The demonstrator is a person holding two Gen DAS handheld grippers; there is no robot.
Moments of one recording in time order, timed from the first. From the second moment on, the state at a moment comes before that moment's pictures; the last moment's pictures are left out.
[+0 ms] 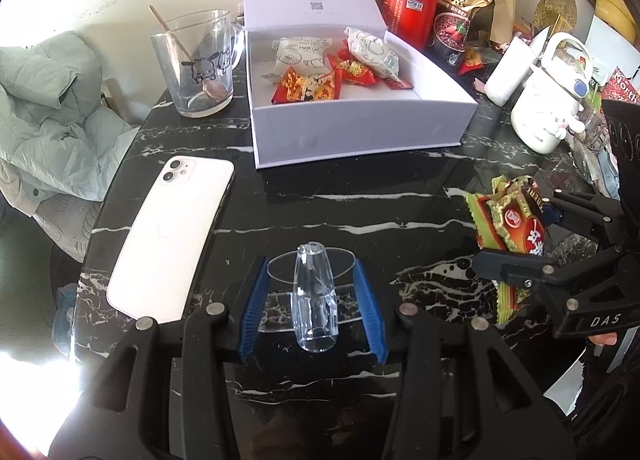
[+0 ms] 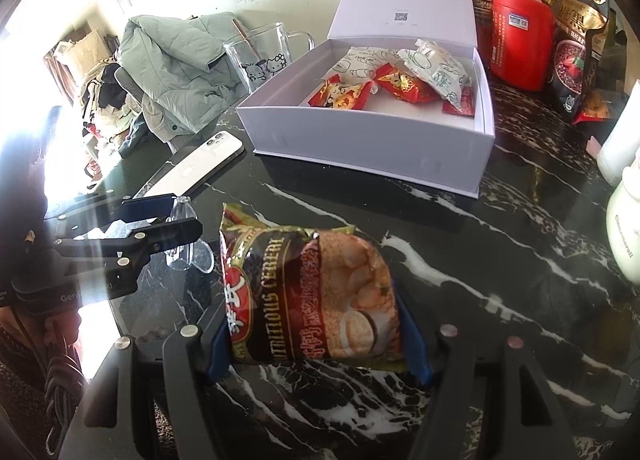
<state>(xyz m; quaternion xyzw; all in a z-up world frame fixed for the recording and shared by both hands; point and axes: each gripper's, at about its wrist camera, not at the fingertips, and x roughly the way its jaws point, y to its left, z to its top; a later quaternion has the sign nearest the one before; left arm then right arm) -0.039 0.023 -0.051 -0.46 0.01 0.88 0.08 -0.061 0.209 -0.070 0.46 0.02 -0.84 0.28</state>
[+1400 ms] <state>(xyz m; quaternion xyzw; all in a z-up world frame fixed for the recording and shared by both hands) -0.061 0.016 -0.075 -0.47 -0.05 0.87 0.12 -0.061 0.209 -0.076 0.48 0.01 -0.83 0.28</state>
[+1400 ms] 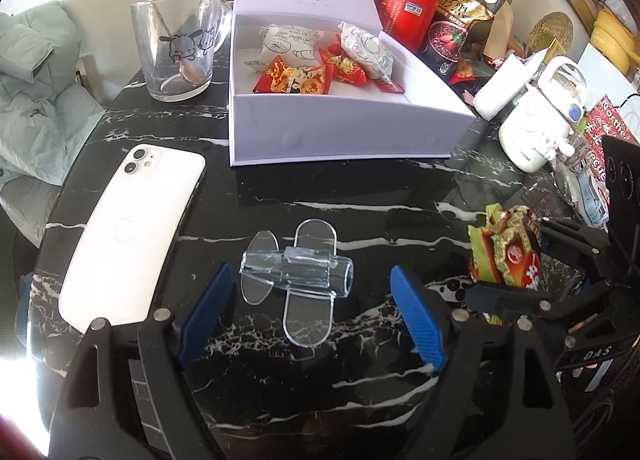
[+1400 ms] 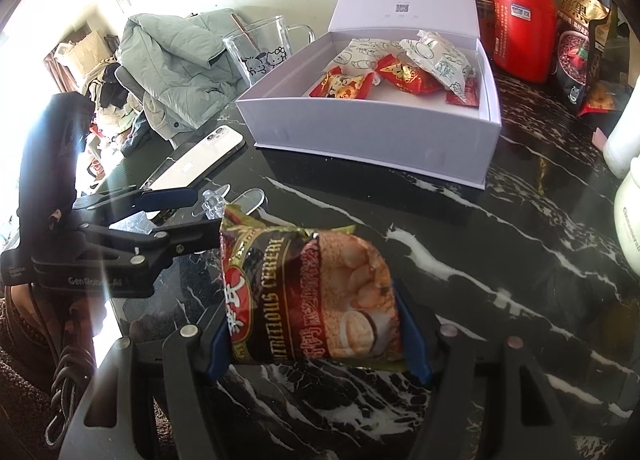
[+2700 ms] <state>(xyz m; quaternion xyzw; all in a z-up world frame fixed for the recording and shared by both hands) -0.052 0.033 -0.025 -0.42 -0.01 0.89 0.16 -0.059 0.212 -0.024 0.42 0.05 -0.86 0.28</state>
